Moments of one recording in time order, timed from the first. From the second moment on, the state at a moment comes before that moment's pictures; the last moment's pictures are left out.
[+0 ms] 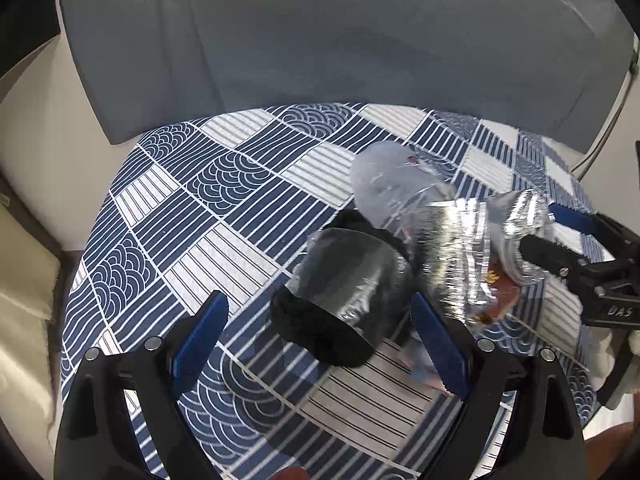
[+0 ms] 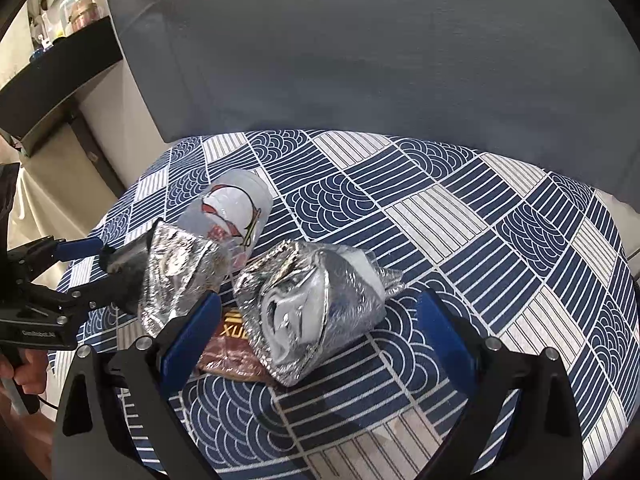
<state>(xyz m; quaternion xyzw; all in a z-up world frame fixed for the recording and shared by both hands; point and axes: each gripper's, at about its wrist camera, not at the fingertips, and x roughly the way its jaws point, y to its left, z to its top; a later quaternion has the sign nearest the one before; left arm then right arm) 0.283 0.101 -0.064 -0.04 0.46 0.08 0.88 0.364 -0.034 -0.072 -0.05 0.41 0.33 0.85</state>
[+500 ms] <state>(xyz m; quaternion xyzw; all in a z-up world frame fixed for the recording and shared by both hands) 0.294 0.095 -0.074 -0.03 0.43 0.04 0.90 0.368 -0.029 -0.079 -0.09 0.40 0.32 0.85</state>
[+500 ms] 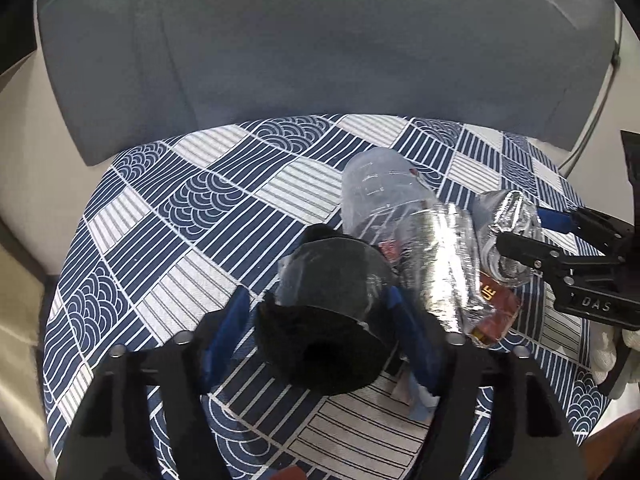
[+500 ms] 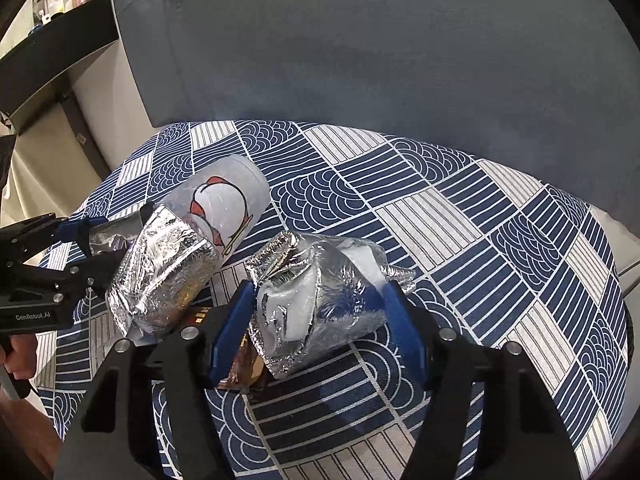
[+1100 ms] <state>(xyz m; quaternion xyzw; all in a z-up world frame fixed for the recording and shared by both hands) 0.278 0.094 -0.069 -0.04 0.43 0.03 0.90 0.360 -0.039 -0.065 -0.09 0.39 0.32 0.86</state>
